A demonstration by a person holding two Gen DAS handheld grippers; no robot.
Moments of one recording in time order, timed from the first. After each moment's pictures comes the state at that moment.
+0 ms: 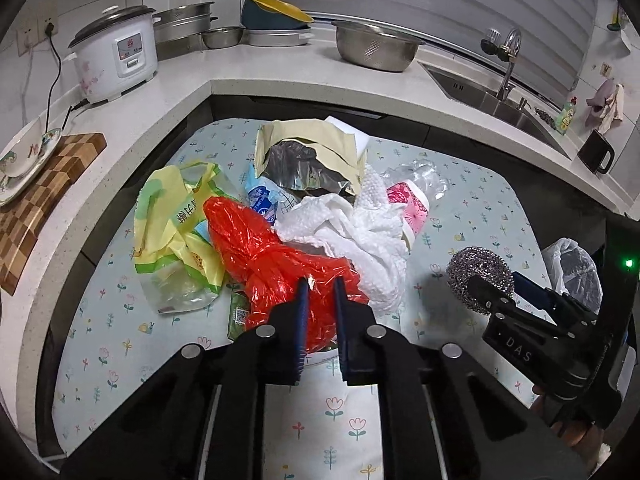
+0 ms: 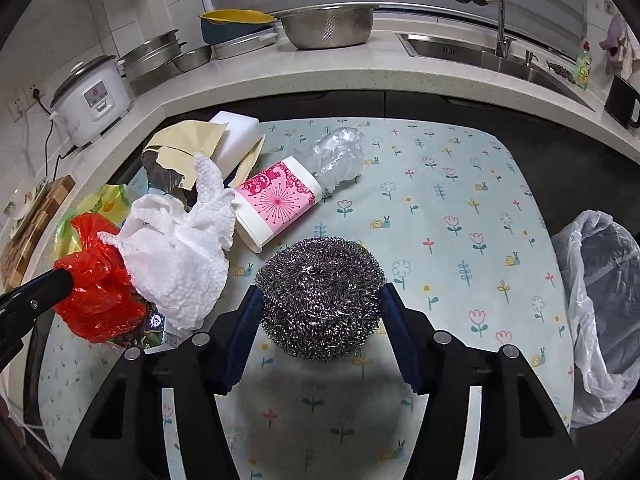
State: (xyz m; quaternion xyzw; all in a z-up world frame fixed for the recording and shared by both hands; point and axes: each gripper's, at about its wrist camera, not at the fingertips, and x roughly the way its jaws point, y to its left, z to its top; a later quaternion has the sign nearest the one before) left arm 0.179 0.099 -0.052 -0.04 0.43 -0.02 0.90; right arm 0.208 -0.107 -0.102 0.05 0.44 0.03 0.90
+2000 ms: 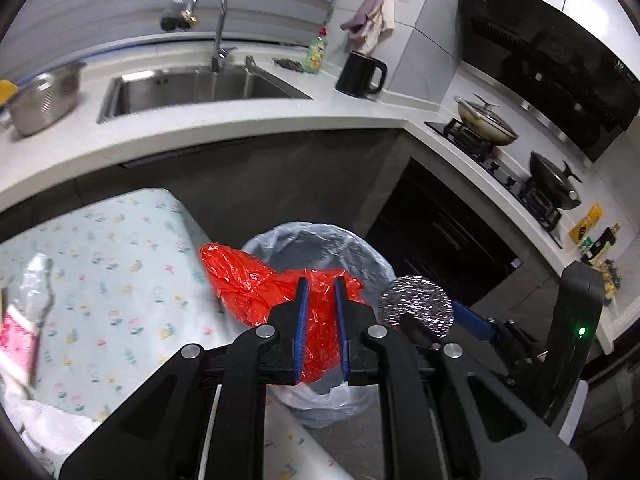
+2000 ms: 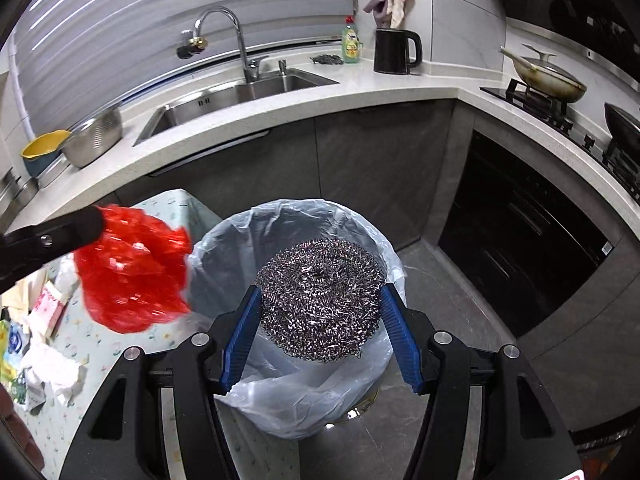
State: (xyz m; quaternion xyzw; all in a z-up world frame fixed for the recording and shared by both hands) left arm 0.204 -0.271 -0.028 0.02 0.40 -0.42 0.81; right arm 0.099 -0.416 -0.081 0.15 0.37 -0.26 0.88
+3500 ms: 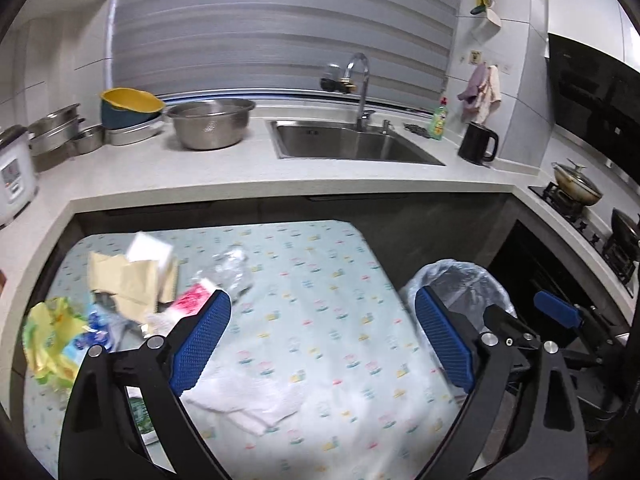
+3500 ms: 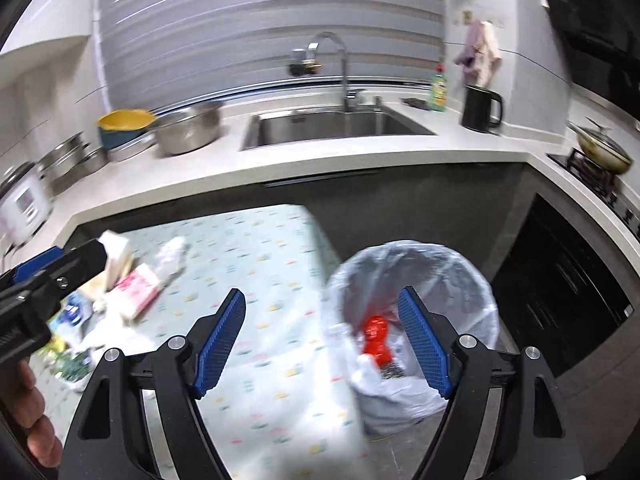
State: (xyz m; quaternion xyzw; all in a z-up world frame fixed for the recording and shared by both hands) left arm 0.173 -0.062 0.018 0.01 0.32 -0.21 0.92; right arm 0.115 -0.255 -0.006 0.07 0.34 -0.14 0.93
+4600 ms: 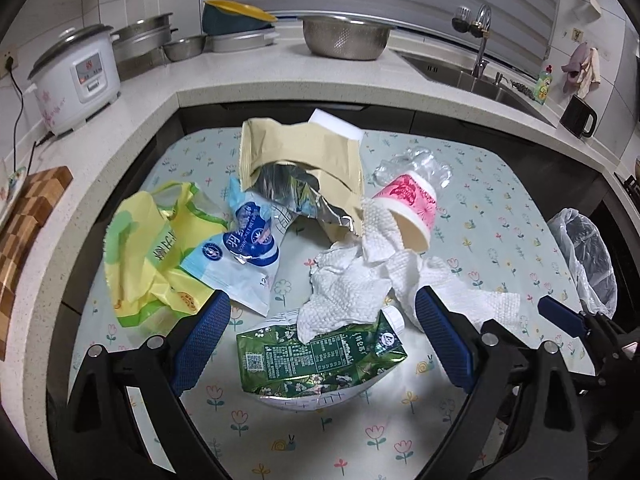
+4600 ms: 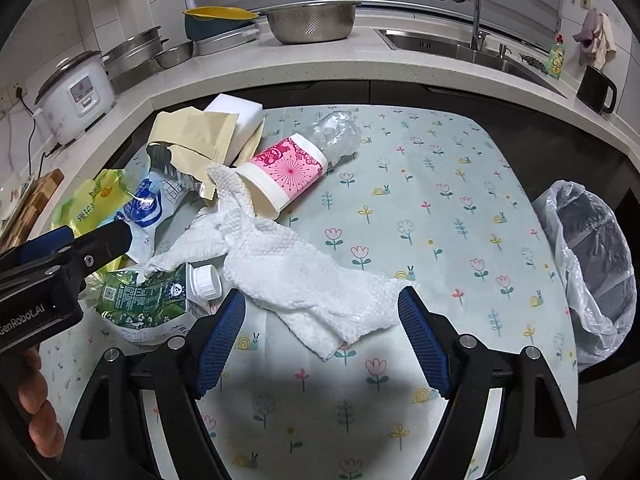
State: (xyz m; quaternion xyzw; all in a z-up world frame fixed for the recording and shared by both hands) left arm 0.216 0.115 -0.082 0.01 0.43 -0.08 0.90; right arm 0.189 -0.070 -0.117 0.06 0.45 -0.02 0.89
